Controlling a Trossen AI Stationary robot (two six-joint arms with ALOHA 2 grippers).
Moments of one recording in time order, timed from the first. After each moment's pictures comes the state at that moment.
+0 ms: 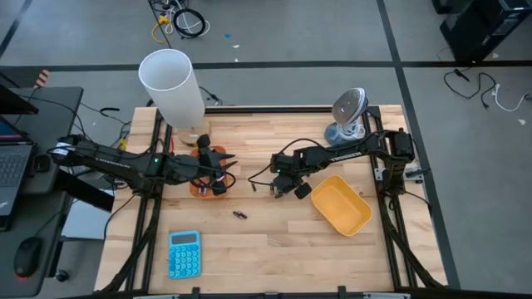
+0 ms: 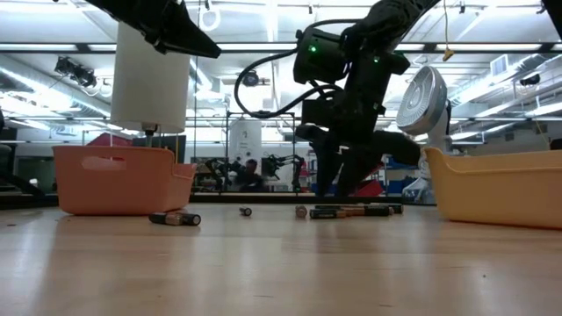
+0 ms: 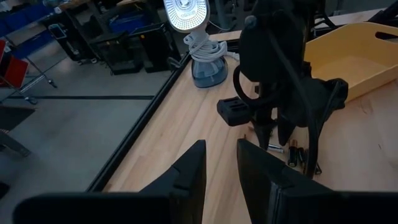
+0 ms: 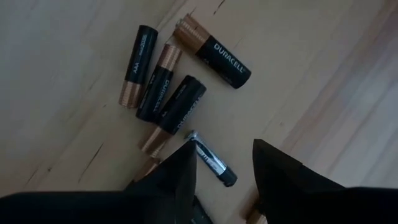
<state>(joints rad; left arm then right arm) -0.17 1.00 0.72 -0.10 -0.59 0.04 -0.08 1.88 1.19 -0.54 0.03 -0.74</state>
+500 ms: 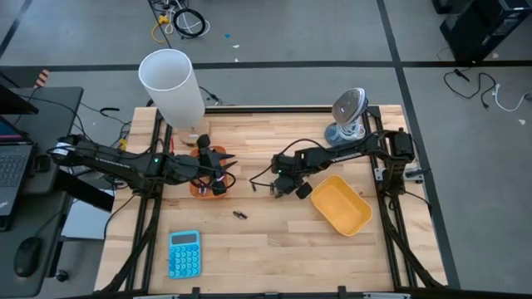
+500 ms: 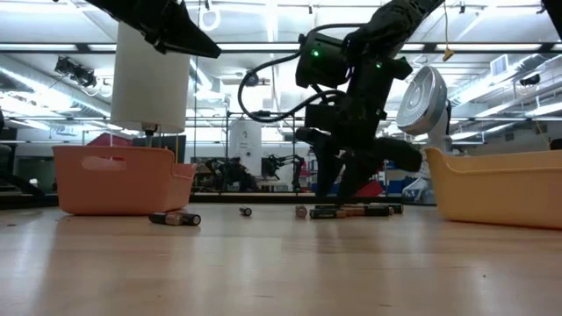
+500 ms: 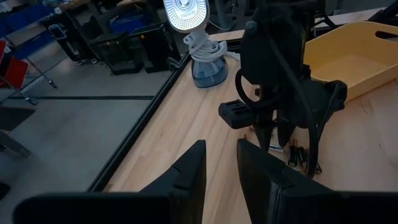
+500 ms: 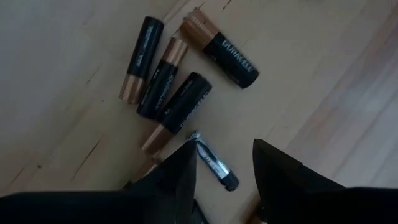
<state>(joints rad) -0.17 1.00 0.72 -0.10 -0.59 0.04 -0.08 1.88 1.16 -0.49 0.03 -0.79</state>
